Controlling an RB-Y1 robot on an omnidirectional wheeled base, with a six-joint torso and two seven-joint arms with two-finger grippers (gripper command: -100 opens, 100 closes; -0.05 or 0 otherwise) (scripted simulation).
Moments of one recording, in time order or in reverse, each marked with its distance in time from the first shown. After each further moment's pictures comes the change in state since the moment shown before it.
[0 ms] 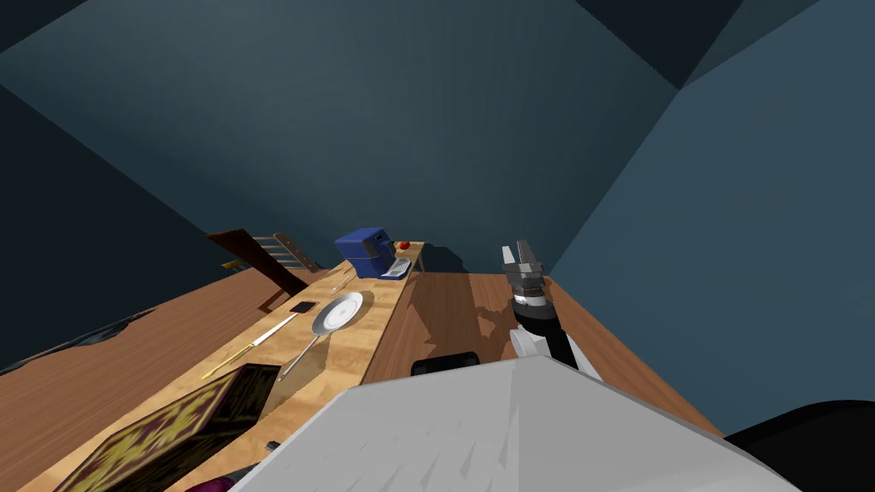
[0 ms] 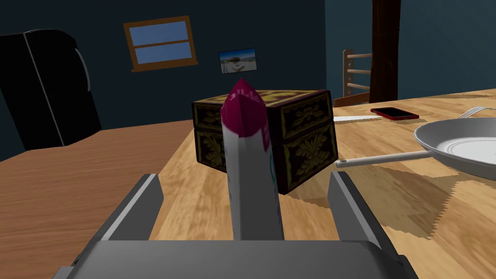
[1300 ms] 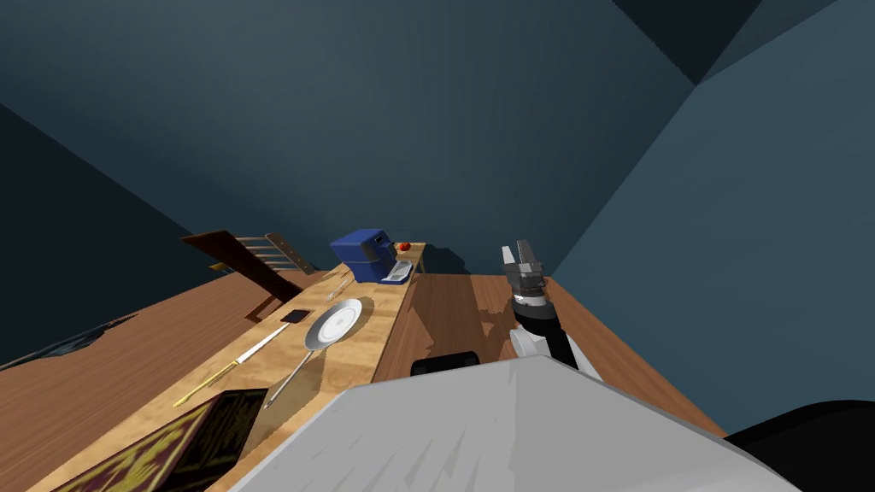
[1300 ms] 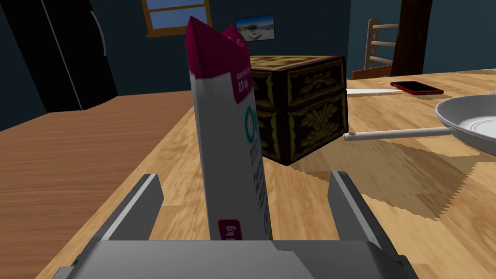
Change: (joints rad) left arm 0.064 -0.084 0.016 0.016 0.038 -0.005 0.074; right arm 0.000 0.000 0.000 0.000 0.000 0.000 0.000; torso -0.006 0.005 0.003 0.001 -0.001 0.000
